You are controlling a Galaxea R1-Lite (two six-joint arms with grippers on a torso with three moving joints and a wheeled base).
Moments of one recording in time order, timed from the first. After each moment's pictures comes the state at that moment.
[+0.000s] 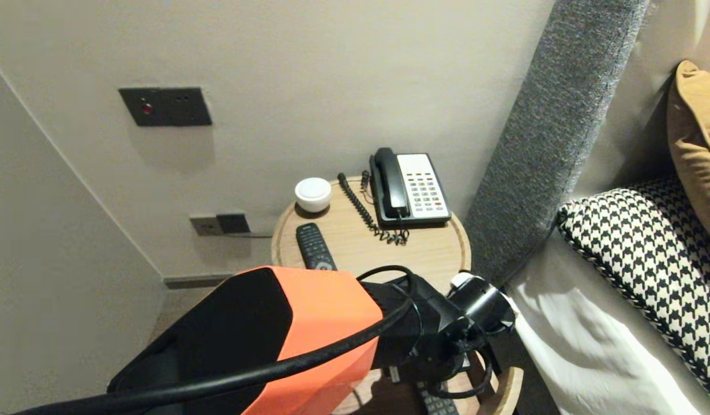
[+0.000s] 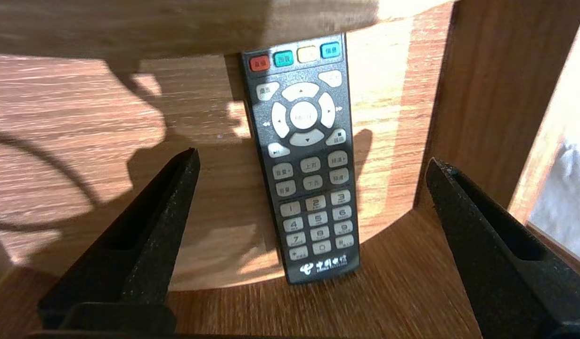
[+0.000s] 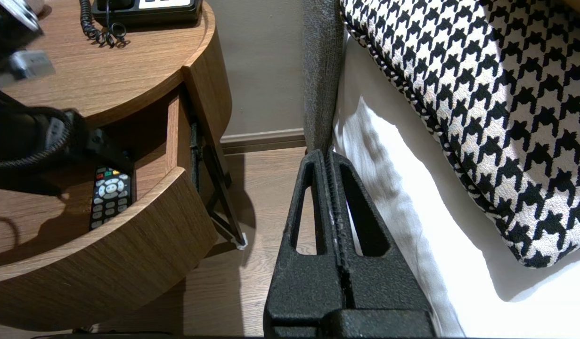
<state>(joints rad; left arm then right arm) -1.10 2.46 -1.93 0.57 0.30 -1.10 -0.01 0.00 0.00 -0.09 -0.02 0.02</state>
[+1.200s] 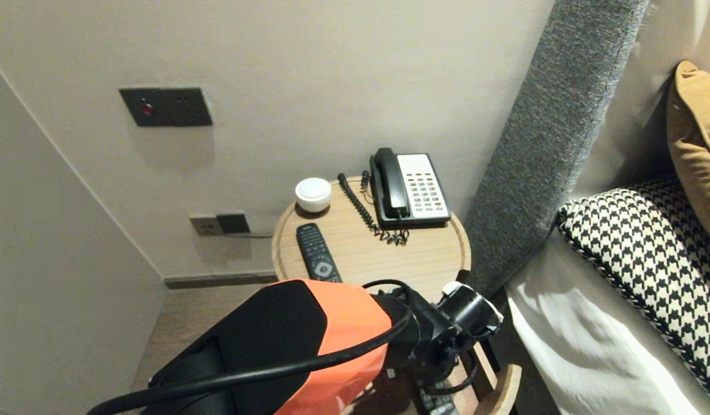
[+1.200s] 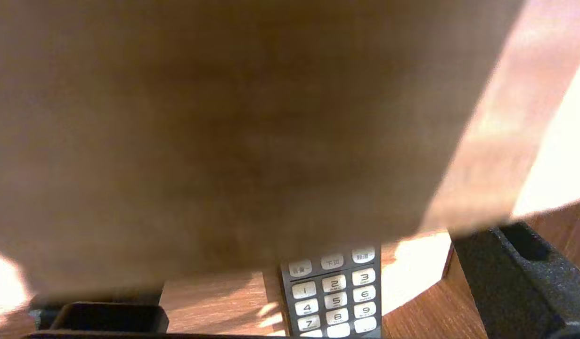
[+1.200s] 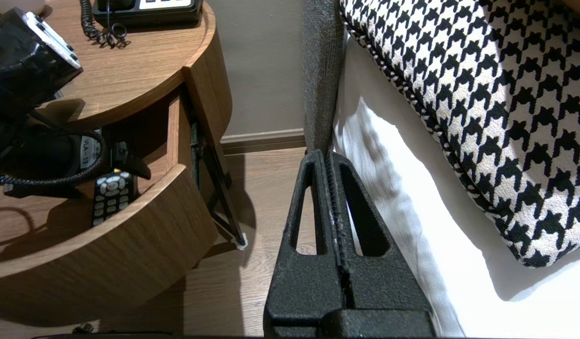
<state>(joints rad) -1.06 2.55 -1.93 0.47 0.35 -1.08 -0.01 0.00 0.00 -0.09 -0.02 0.02</state>
